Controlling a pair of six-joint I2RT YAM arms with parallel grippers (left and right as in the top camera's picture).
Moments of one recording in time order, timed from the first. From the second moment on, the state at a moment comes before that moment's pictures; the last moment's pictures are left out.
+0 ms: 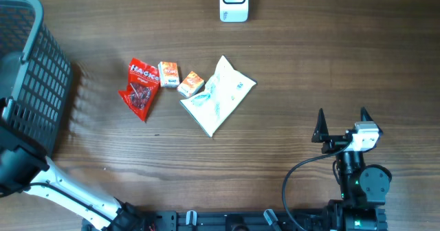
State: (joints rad) left arm 0.87 2.25 1.84 -1.12 -0.21 -0.07; right arm -0.07 0.02 0.01 0.00 -0.08 -0.02
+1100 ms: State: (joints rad) left arm 0.96 2.23 1.78 -1.08 -0.02 0.04; right arm -0.07 0.02 0.01 0.00 -0.08 -0.02
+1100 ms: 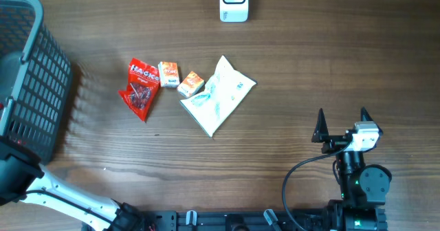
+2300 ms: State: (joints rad) left arm 0.88 1.79 1.92 -1.16 0.69 0.05; right arm -0.07 0.02 0.01 0.00 -0.08 -0.02
